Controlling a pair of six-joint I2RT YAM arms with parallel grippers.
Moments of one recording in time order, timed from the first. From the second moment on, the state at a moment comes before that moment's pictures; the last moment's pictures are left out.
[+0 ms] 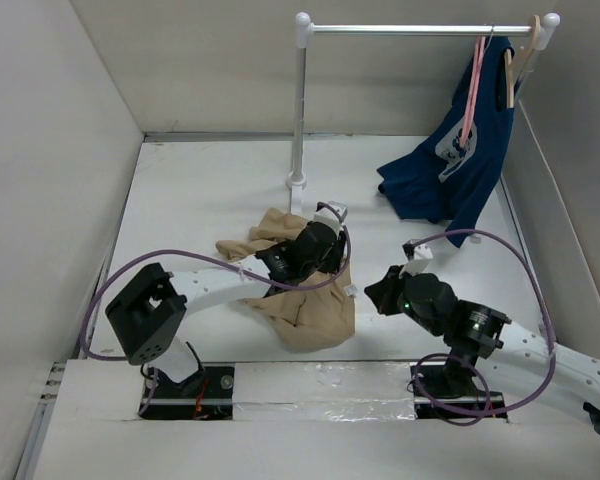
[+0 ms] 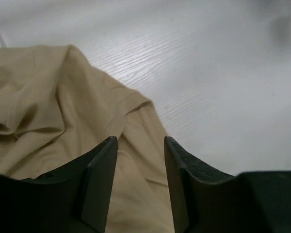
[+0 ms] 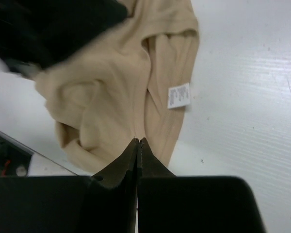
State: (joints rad) left arm -0.98 1.51 0.96 -0.01 -0.28 -0.42; right arm 1.02 0.68 0.49 -0.33 0.39 0.77
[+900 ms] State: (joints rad) left arm -0.98 1.74 0.99 -0.03 -0.41 -0.31; right arm 0.96 0.58 0.55 -0.40 0.39 0.71
